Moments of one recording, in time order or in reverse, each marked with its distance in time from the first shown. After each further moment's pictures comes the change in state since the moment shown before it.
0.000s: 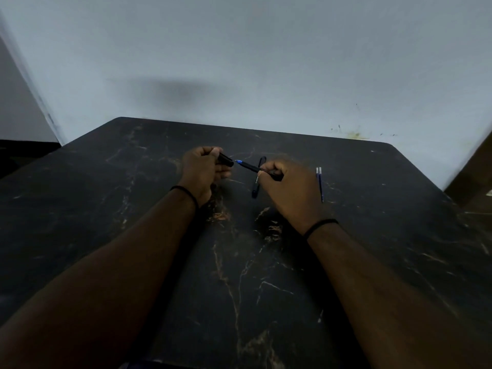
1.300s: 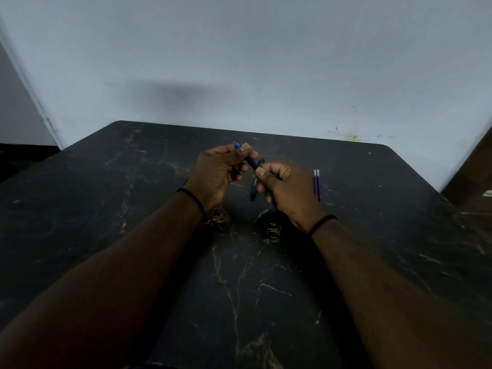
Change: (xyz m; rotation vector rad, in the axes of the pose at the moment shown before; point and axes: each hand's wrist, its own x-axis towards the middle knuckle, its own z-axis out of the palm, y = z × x) left_hand -0.022 0.011 0.013 -0.123 -0.380 0.111; right_hand 0.004 -0.004 -0.001 0.408 -0.217 0.177
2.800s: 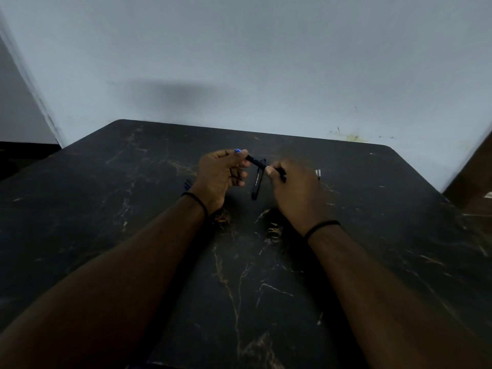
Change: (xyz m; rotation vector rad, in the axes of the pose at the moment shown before) left_hand 0.012 -0.022 -0.007 -0.038 0.116 -0.040; right_hand 0.002 0.006 -0.005 -0.573 0.268 -0.219
